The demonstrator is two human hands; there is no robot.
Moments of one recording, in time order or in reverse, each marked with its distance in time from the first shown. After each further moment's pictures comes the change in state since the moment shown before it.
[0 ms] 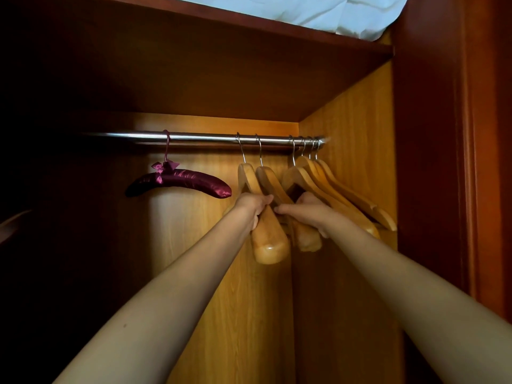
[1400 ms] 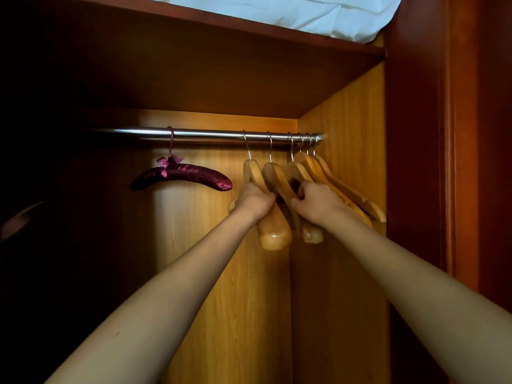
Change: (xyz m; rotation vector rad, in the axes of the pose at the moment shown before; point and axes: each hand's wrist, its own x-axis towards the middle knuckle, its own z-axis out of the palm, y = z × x) left_hand -0.029 -0.010 -0.003 0.361 0.100 0.392; right_hand -0.020 -0.001 -0.019 -0.596 0.234 -0.225
